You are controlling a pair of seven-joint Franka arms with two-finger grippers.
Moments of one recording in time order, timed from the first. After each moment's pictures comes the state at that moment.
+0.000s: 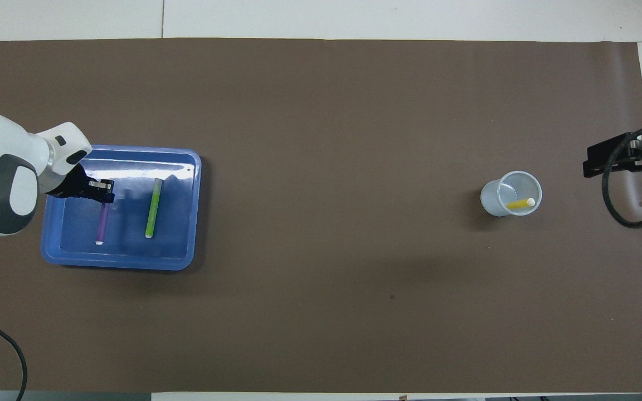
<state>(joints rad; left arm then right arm) 0.13 0.22 -0.14 -1.84 -0.03 1.88 0.05 0.02 -0.01 -0.01 -1.55 -0.01 1.50 0.09</state>
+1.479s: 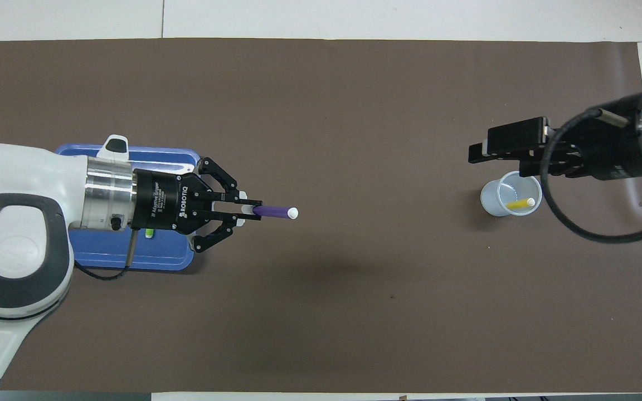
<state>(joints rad) -0.12 -0.13 -0.21 -2.11 -1.10 1.97 -1.23 0.12 -0.04 0.02 -1.61 0.50 1.70 0.26</state>
